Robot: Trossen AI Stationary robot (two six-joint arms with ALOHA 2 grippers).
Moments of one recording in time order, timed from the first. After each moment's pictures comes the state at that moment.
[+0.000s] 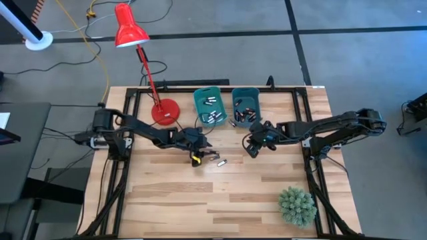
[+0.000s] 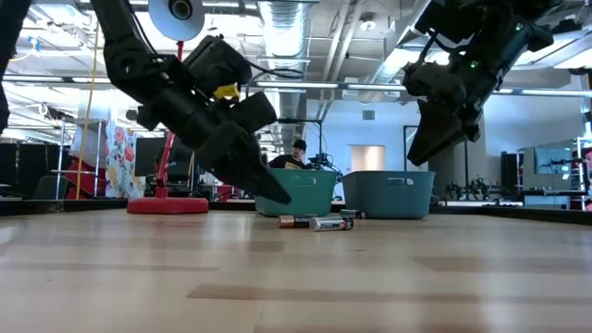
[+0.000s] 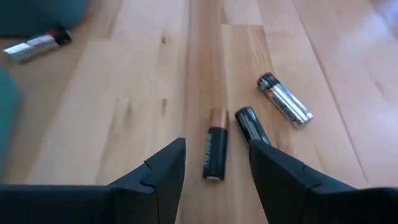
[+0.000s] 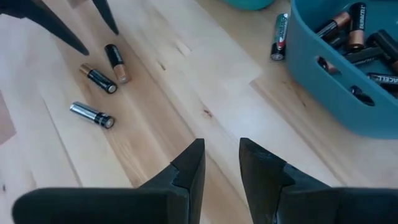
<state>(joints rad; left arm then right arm) 0.08 1.77 0.70 0.48 0.05 0.06 0.00 1.25 0.69 -0.36 0.26 0.60</state>
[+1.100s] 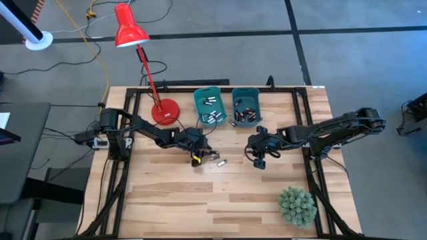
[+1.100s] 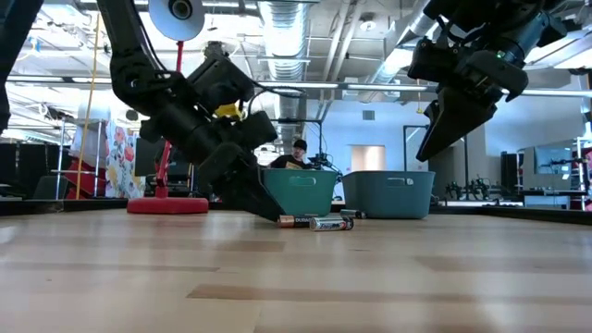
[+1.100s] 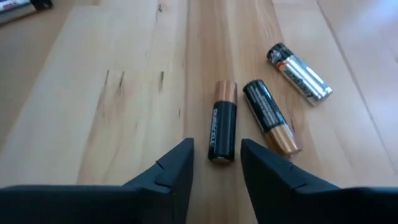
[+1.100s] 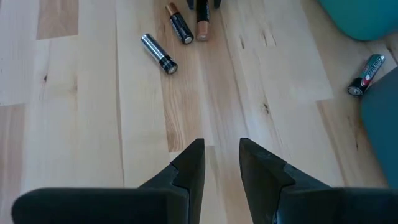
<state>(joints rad) 0.10 1.84 0.70 0.50 0.10 0.06 0.10 1.25 0.69 -0.35 0.15 0.21</state>
